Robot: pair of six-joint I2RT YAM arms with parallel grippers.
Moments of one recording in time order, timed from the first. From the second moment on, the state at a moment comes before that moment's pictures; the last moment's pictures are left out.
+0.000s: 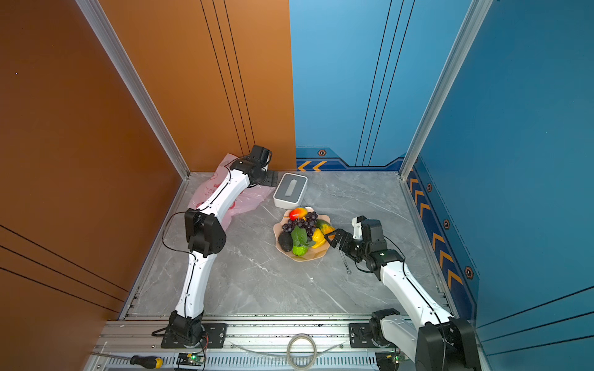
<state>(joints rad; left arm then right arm) -0.35 2.42 2.46 -0.93 -0.20 -0.17 0.18 1.06 0.56 -0.28 -0.46 0.72</state>
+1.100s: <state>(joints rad) -0.30 2.61 2.53 -0.95 -0.20 -0.16 0.30 1.08 0.63 -0.32 -0.43 0.72</state>
